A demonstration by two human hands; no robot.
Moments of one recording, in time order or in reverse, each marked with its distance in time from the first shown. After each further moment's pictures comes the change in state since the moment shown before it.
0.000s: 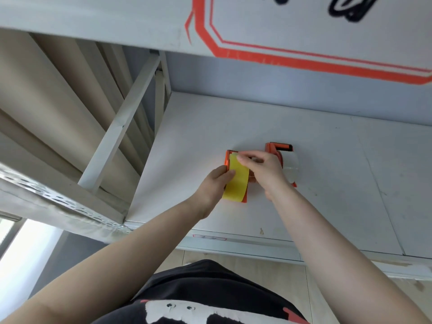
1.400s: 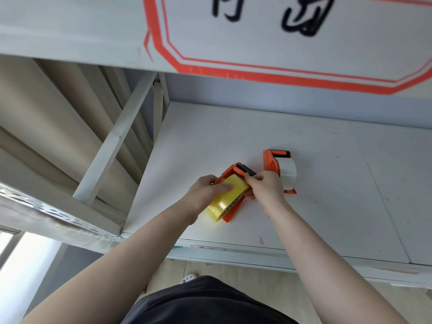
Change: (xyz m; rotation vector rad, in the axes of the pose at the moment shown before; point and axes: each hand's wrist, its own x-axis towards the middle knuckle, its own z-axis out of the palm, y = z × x) left_hand -0.007 0.020 -0.011 0.185 0.075 -0.187; right_hand -0.010 0.018 -0.004 -0.164 0.107 0.118
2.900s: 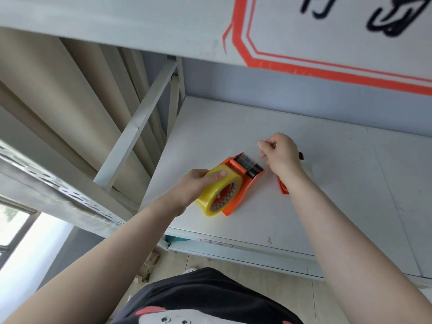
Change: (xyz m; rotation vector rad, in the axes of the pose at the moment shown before) left_hand -0.014 -0.006 -0.044 0.055 0.001 0.087; right_hand 0.033 -0.058 -0.011 -0.358 0.087 -0.351
